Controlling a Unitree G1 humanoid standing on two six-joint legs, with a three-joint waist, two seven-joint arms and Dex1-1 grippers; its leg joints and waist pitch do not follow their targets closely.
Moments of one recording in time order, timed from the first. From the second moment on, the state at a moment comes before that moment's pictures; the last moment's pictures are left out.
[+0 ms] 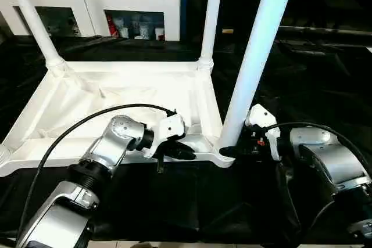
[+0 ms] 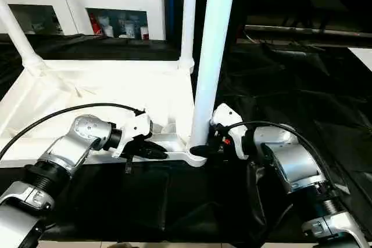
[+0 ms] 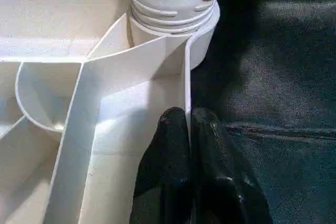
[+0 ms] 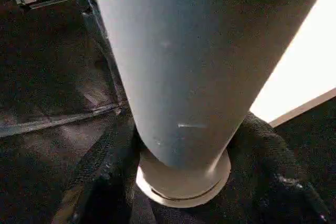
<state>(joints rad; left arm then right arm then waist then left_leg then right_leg) -0.63 0.34 -0.35 0.61 0.04 0.07 -1.27 -0.42 -0.54 0.24 0.21 0.18 0.38 1.10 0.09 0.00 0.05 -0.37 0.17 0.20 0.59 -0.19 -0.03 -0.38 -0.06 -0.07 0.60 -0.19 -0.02</state>
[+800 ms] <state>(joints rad) -0.80 0.02 -0.30 0.92 0.13 0.21 -0.65 -0.50 -0.12 0.00 0.47 0.08 0.38 0.21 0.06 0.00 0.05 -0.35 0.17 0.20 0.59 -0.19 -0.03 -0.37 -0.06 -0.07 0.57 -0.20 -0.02</state>
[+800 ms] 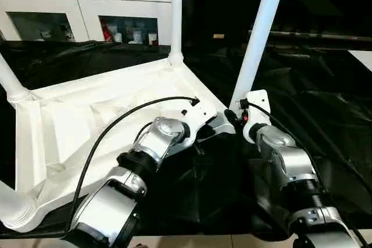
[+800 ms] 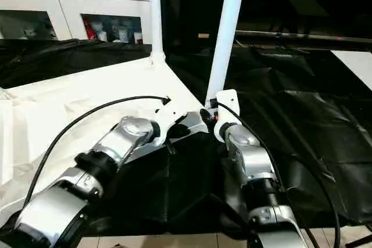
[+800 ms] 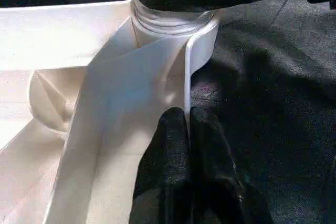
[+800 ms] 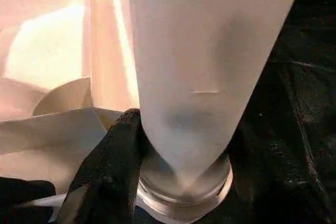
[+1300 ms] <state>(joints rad) -0.82 0.06 -0.31 0.98 0.16 0.02 -0.67 -0.34 -0.32 0.05 0.21 0.15 0.37 0.56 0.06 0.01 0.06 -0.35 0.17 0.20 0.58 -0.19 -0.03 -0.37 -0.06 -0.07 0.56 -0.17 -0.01</state>
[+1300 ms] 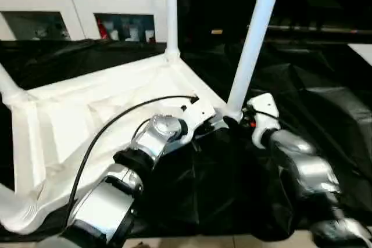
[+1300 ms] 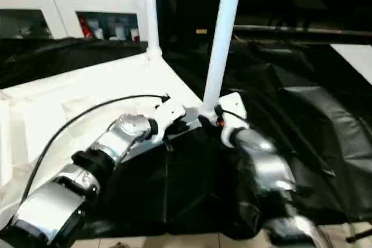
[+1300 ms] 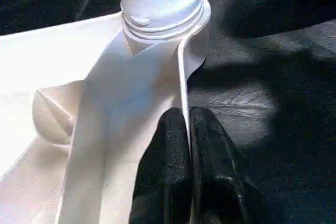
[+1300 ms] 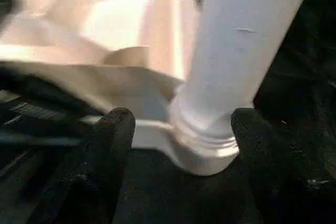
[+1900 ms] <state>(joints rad) -0.62 0.32 -0.24 0.48 -0.02 0.29 -1.02 -0.35 -0.24 0.11 0.18 0.19 0.40 0.60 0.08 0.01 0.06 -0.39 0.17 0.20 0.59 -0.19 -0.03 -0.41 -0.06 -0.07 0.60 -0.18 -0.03</state>
